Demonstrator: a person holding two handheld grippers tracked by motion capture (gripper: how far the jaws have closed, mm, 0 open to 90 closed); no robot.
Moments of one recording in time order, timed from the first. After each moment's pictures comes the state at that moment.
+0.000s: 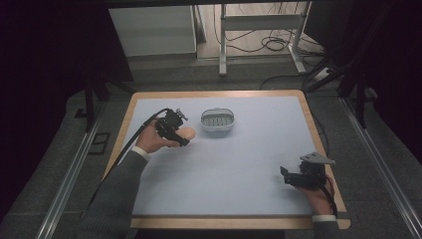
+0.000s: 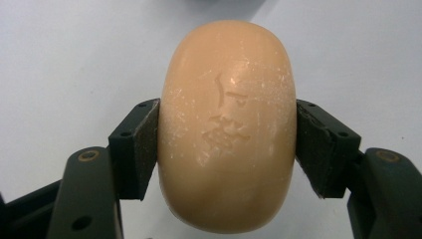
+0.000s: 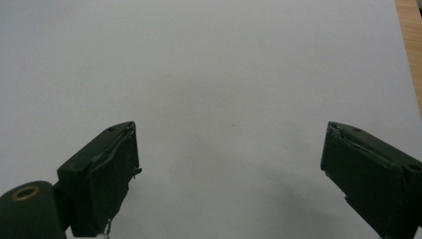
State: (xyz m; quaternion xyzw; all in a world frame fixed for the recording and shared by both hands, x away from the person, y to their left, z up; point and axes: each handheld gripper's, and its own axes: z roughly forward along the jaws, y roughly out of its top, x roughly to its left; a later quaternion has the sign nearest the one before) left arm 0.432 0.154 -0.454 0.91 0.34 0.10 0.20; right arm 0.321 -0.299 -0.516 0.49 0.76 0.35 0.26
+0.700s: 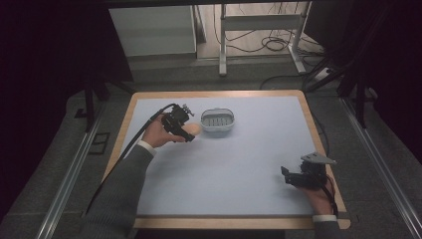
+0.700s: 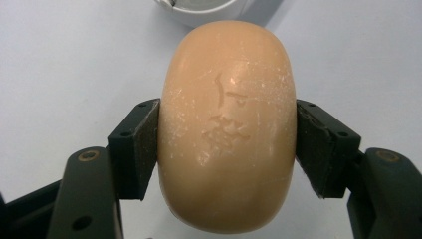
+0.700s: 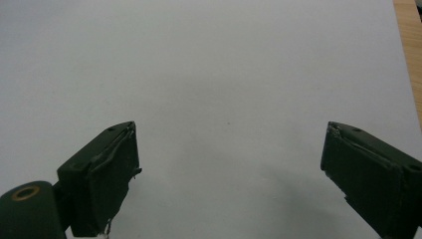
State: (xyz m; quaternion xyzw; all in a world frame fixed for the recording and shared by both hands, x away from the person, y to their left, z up) left arm 0.447 0.138 -0.447 0.92 0.33 0.10 0.20; right arm 0.321 -0.302 -0.517 0.49 0.76 0.35 0.26
